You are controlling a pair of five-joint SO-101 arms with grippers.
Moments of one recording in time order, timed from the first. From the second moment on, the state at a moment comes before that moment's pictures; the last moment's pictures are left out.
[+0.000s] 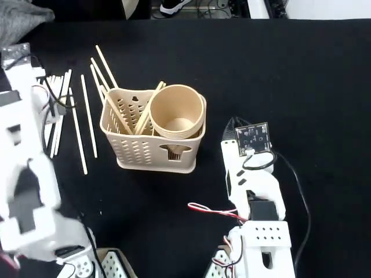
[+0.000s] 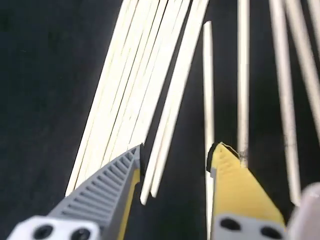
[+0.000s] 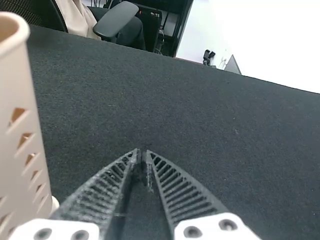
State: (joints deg) left arm -28.2 3.7 9.4 60.6 -9.4; right arm -0.4 -75.5 91.6 12.4 13.8
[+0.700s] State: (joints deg) left arm -30.2 67.6 -64.7 90.7 -12.7; right arm -0.4 -75.5 91.6 12.4 13.8
